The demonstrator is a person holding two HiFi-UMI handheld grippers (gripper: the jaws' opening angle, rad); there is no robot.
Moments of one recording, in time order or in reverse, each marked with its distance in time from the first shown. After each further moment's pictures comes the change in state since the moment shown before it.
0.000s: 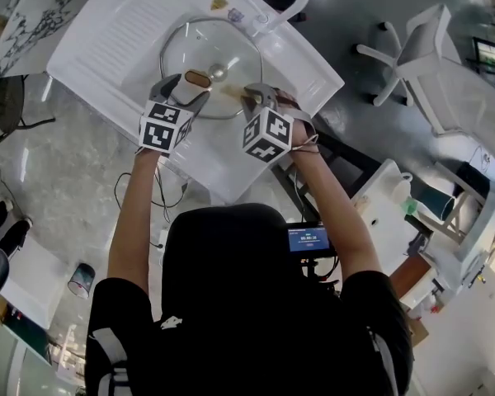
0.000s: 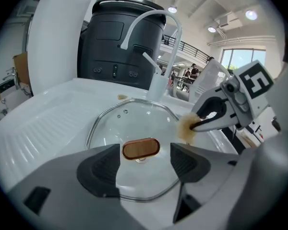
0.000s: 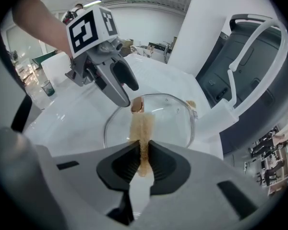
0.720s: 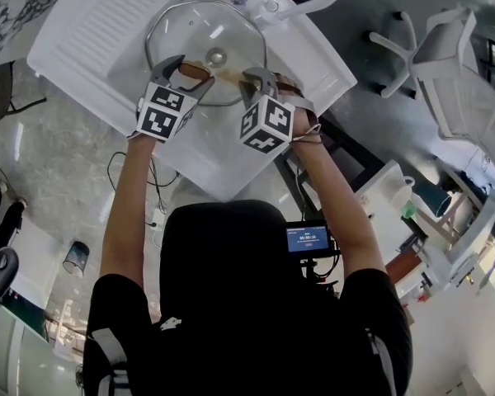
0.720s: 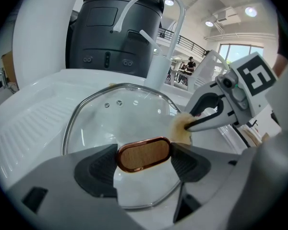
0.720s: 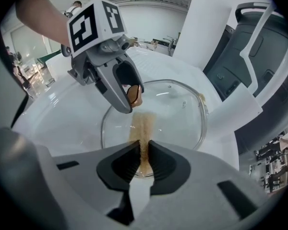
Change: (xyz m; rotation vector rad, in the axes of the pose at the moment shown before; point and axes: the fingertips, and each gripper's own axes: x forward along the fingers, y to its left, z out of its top) left arm 0.051 0.004 -0.010 0.039 0.073 -0.056; right arm 0.046 -0.009 -0.011 -0.030 0.017 0.057
